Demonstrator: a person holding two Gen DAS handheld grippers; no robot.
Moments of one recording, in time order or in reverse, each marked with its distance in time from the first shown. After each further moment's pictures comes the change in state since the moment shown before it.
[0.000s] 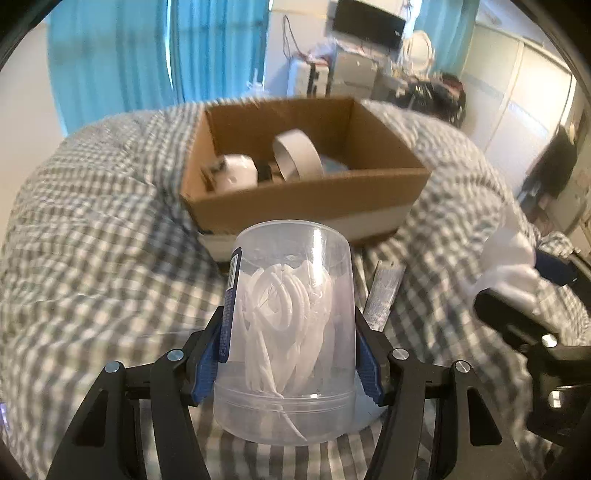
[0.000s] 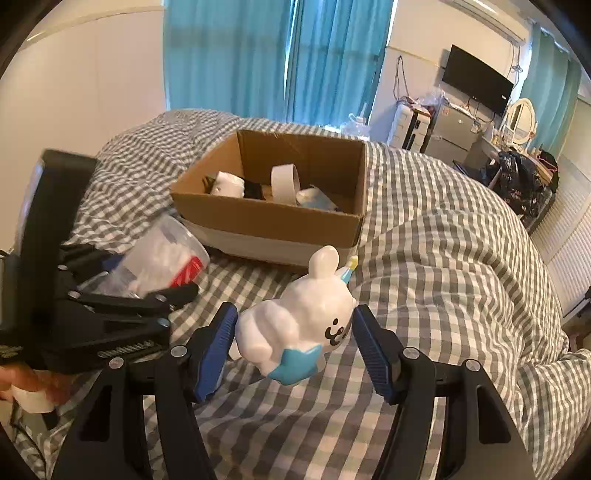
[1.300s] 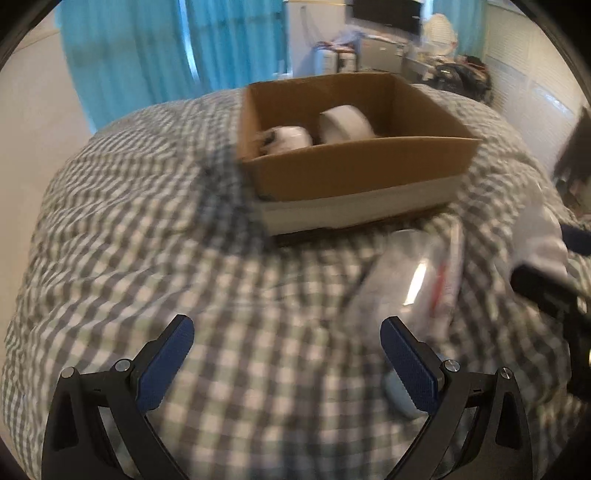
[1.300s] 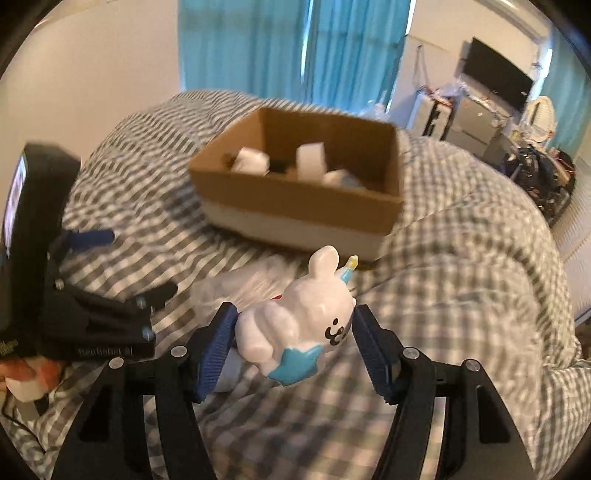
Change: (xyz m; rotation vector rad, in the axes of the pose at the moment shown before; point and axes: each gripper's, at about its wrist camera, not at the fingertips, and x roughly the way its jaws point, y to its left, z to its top) left arm 0.016 0.008 -0.015 0.047 0.044 0.136; right arm 0.025 0.010 -0.003 -0.026 0.061 0.045
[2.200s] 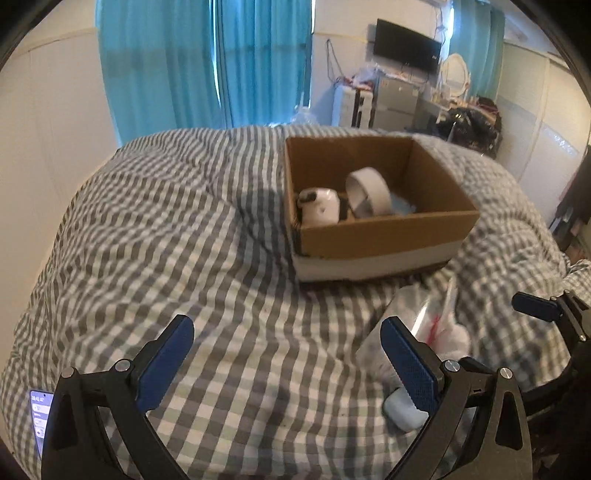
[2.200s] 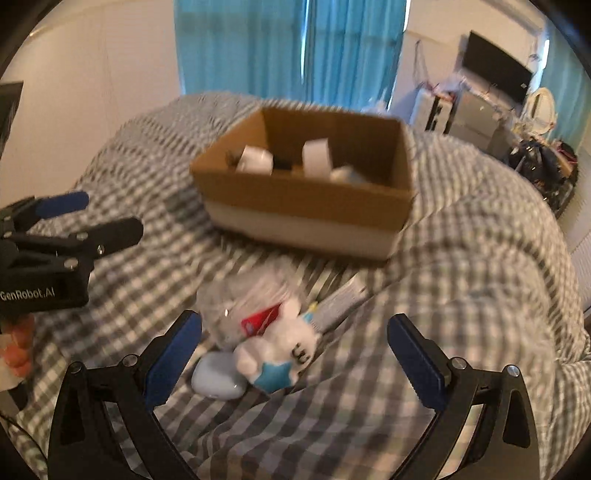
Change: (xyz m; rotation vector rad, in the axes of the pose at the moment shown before) left arm -0.040 0.032 0.012 -0.118 -0.107 0.036; right arm 0.022 0.012 -0.003 0.020 0.021 0.040
